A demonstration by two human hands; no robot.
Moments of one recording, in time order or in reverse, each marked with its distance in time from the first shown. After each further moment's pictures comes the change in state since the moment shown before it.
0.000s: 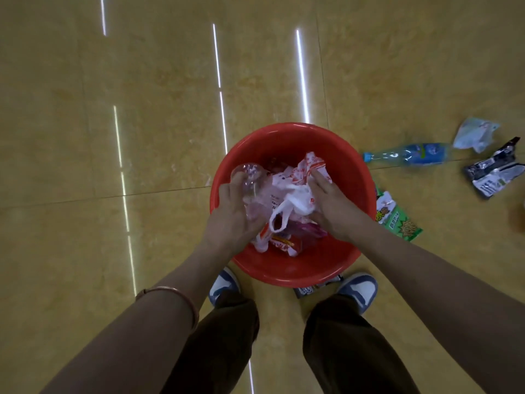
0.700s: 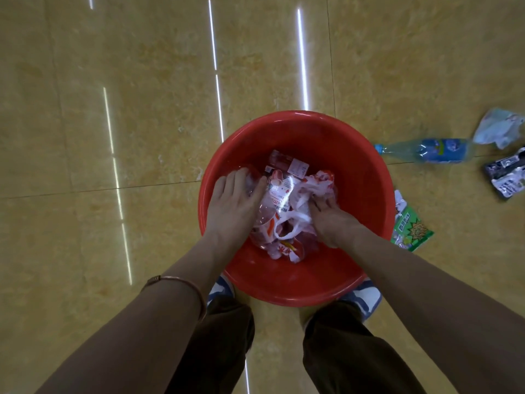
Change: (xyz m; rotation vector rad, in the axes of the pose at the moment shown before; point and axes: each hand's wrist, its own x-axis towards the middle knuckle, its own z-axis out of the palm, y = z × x) left_hand 0.048 -0.033 0.037 0.808 0.089 0.353; right_hand 0.054 0.021 0.058 -0.225 -0.341 0.160
